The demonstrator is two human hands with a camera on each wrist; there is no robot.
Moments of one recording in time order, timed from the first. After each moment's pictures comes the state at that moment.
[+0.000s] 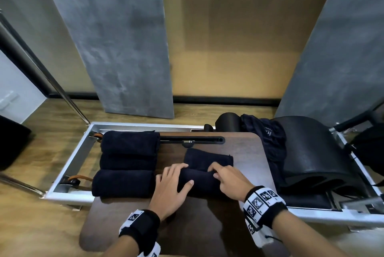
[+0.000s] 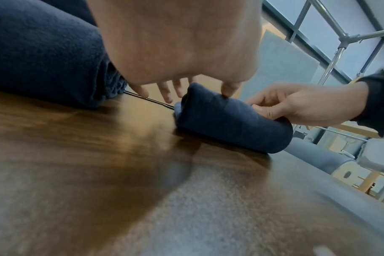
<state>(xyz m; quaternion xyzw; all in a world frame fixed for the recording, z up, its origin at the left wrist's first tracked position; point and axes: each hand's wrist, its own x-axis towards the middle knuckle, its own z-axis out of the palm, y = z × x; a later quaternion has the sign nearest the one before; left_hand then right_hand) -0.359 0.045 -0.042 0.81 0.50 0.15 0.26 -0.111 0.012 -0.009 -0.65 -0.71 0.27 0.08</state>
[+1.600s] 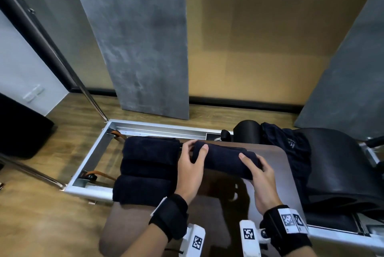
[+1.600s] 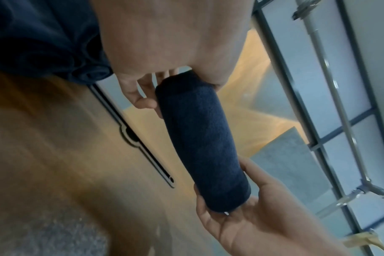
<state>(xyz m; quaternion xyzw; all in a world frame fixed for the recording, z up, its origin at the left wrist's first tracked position) -0.323 0.107 0.023 0.51 0.54 0.45 0.50 -0.135 0.043 0.021 -0.57 -0.20 0.48 0.63</state>
